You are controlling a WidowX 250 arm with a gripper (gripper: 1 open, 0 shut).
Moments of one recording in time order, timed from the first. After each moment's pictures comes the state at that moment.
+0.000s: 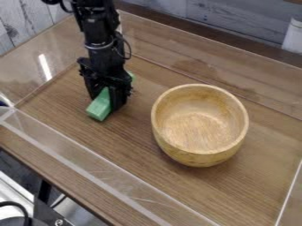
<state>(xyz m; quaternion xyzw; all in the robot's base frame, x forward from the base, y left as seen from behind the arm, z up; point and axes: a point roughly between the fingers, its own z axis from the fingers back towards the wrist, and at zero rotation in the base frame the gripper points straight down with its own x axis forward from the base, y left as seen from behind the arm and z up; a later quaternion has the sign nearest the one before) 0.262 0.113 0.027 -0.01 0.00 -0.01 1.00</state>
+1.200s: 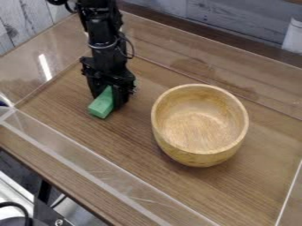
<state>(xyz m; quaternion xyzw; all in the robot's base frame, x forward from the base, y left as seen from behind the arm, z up) 0.272 0.102 0.020 -0.02 0.01 0.00 1.00</state>
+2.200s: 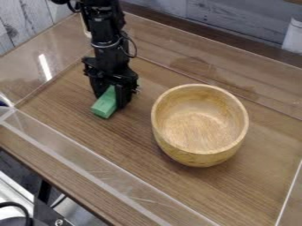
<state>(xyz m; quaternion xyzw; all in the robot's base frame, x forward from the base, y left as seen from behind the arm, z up) 0.271 0.091 0.019 -0.04 0.02 0.00 1.00</state>
